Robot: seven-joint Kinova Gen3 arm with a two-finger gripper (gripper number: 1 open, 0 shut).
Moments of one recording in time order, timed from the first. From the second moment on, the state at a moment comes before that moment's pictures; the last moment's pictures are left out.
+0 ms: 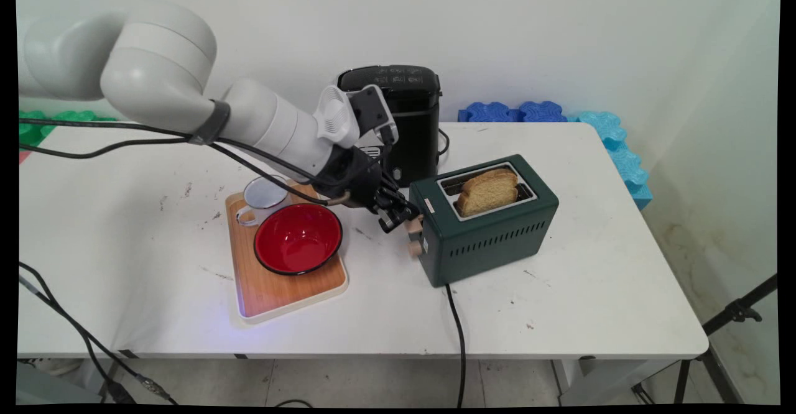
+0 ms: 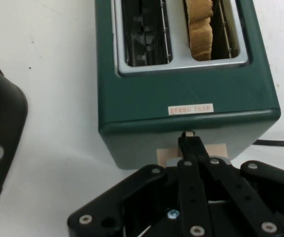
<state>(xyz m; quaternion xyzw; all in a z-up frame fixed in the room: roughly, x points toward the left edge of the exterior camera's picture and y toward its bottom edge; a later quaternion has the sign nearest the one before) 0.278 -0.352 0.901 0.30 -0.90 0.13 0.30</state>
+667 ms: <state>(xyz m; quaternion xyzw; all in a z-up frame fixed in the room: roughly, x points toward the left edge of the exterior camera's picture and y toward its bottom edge) 0.273 -0.351 0.884 0.30 -0.90 0.12 0.30</state>
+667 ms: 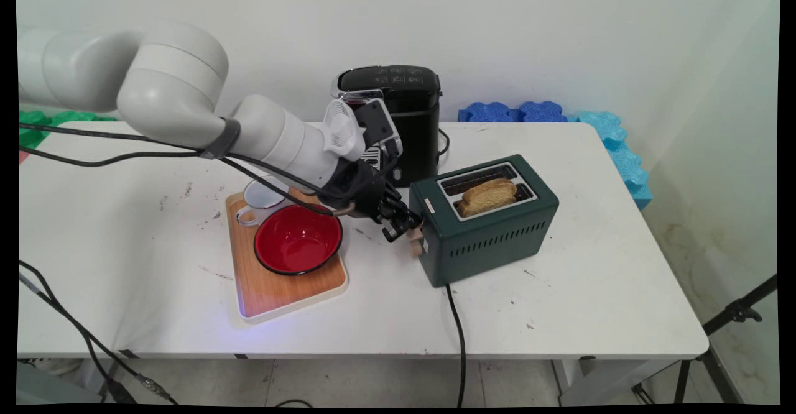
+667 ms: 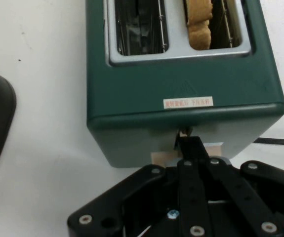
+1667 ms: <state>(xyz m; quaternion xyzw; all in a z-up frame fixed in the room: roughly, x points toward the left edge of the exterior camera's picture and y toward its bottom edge) 0.278 -0.353 0.867 0.30 -0.90 0.12 0.30</state>
